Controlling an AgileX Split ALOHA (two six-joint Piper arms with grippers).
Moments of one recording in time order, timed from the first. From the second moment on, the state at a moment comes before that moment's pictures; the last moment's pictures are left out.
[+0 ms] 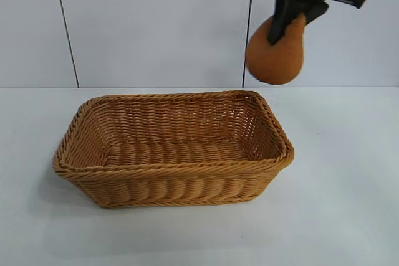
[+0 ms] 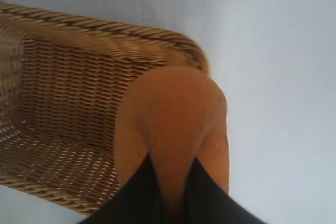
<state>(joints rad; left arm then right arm) -0.04 0.00 -0.50 -0.05 1.07 -0.01 0.39 1.94 -1.76 0.19 1.16 -0.02</state>
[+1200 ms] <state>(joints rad) -0.04 0.00 -0.50 -0.05 1.07 -0.01 0.56 2.23 -1.76 0.22 1.05 -0.03</state>
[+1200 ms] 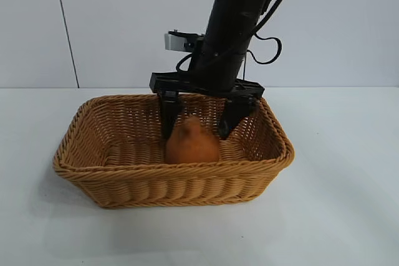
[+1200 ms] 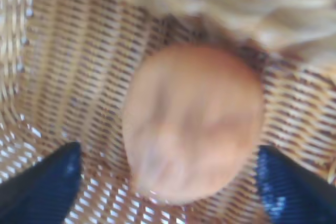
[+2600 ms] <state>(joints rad) -0.04 0.00 -0.50 -0.05 1.07 -0.01 0.24 2.09 -2.06 -0.06 1.21 0.03</state>
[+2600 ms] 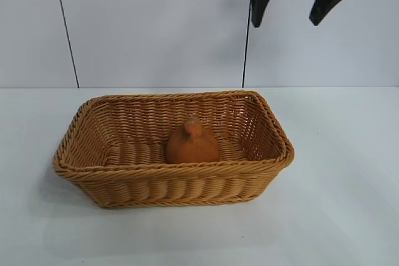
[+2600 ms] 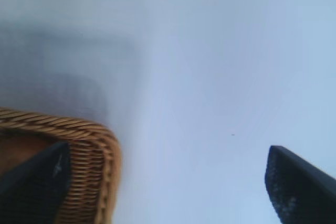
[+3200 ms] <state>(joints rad) -0.04 0.00 -0.50 -0.05 1.07 -0.01 -0.03 2.09 -2.06 0.00 1.21 0.02</state>
